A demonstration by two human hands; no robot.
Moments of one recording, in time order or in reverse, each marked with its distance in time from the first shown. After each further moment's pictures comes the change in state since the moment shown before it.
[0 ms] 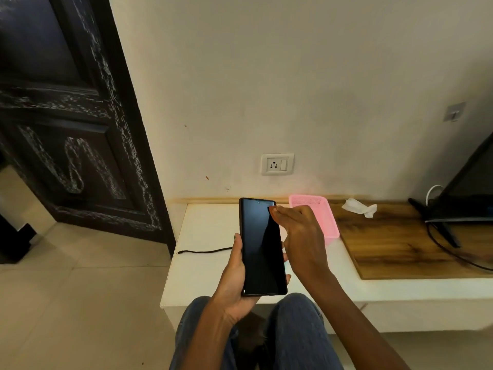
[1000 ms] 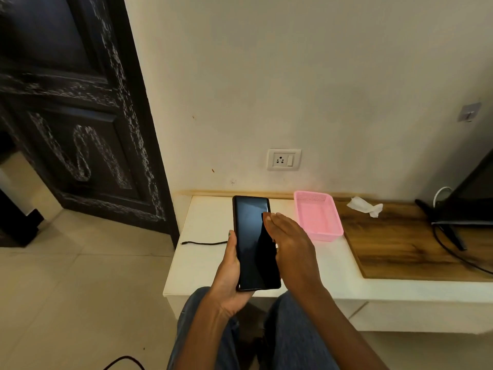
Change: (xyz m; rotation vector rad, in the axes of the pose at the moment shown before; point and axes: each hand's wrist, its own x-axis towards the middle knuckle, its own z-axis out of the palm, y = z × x) left_hand 0.002 0.000 -0.021 0.067 0.128 0.099; right_hand -0.026 -0.014 0.015 -0.164 -0.128 -0.115
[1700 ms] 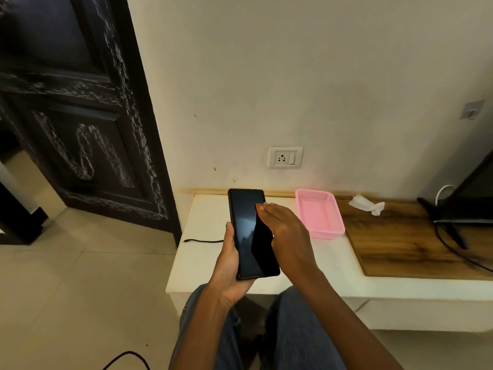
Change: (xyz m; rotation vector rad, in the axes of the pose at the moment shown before) left_hand 0.011 0.006 -0.003 -0.031 0.039 0.080; right_hand 0.020 -0.011 -0.007 0.084 -0.024 -0.027
